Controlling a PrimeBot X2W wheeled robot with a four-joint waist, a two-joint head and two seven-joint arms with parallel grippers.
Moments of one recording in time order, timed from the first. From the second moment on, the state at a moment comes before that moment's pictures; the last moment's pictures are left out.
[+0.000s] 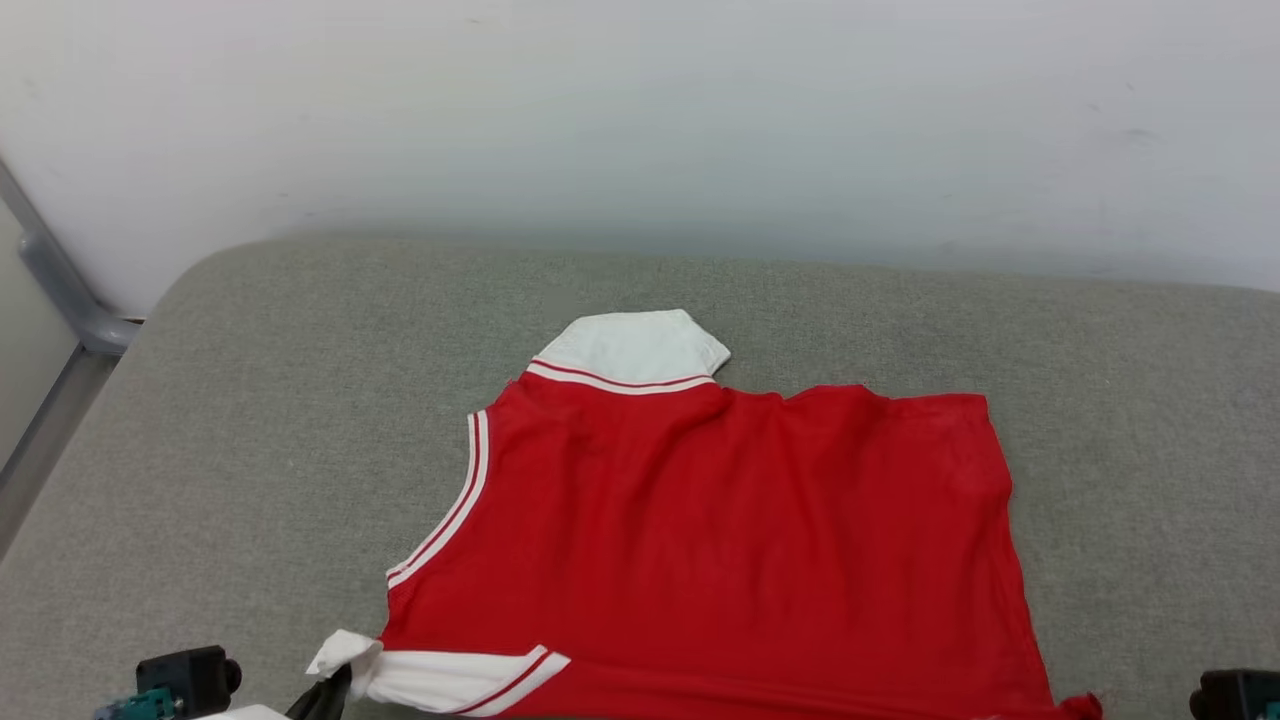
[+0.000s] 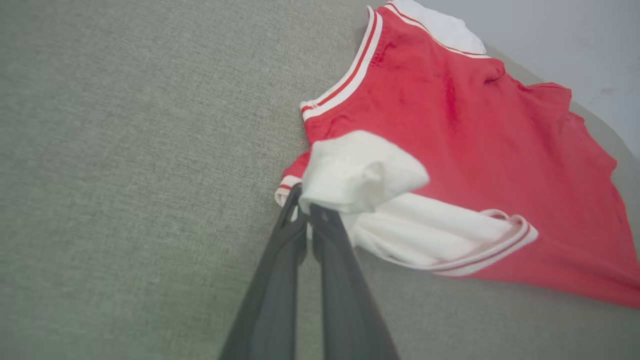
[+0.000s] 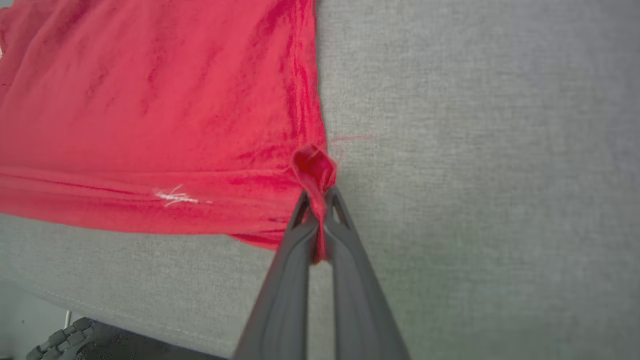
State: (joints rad) left arm 0.05 0.60 -0.48 0.13 -1.06 0.22 -0.05; right arm 0.23 -0.19 -0.12 0.06 0.40 0.13 0.43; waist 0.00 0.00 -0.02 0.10
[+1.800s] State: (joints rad) left arm -0.31 0.71 -0.58 0.22 -1.04 0.14 0.29; right arm 0.00 -0.06 -0.11 0.06 0.18 0.13 0.03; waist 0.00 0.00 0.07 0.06
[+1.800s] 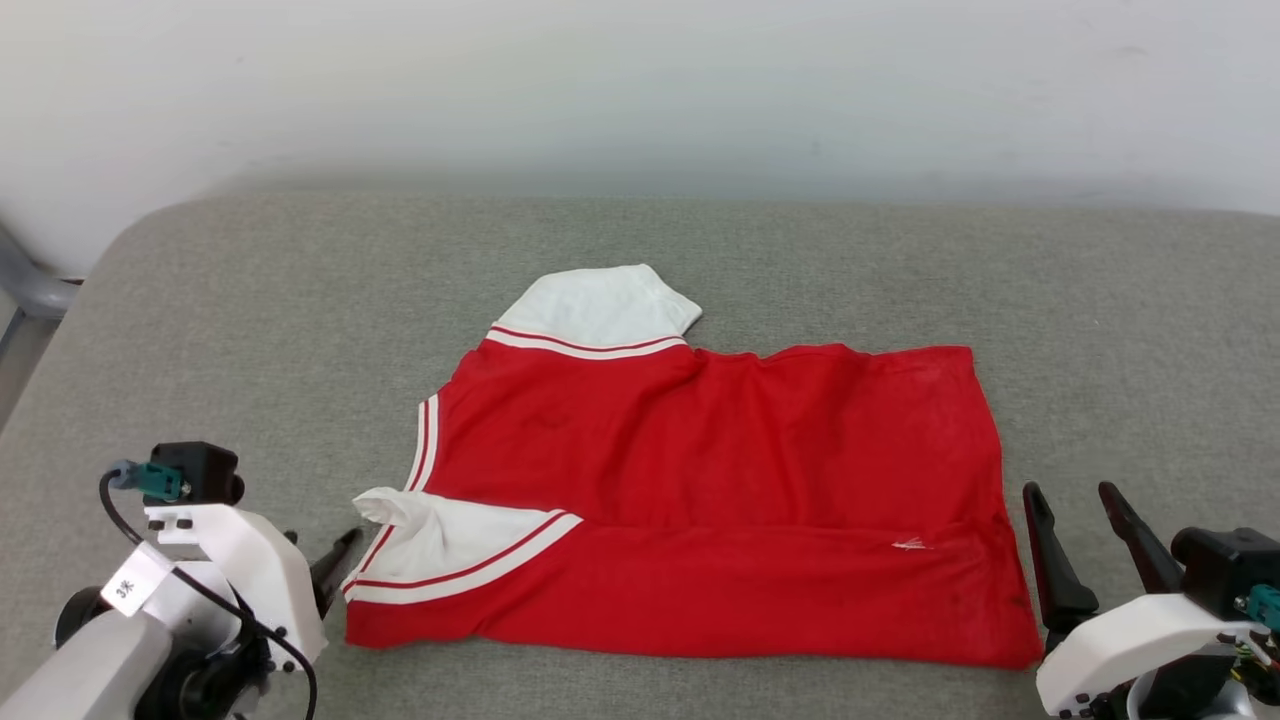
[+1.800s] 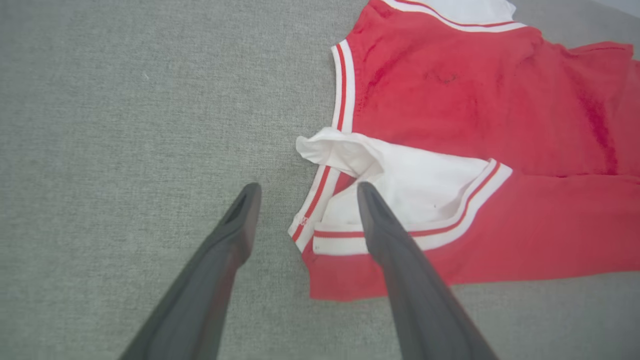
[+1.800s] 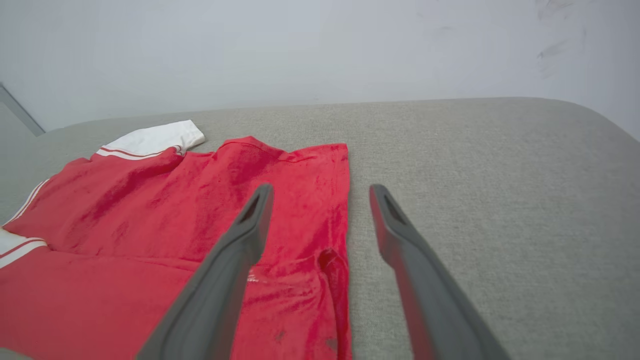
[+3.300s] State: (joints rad) left arm -0.32 0.72 -0.61 0.07 -1.06 0.15 0.40; right arm -0.02 -0.16 -0.04 0.02 0.34 0.13 0.75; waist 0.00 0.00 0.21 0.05
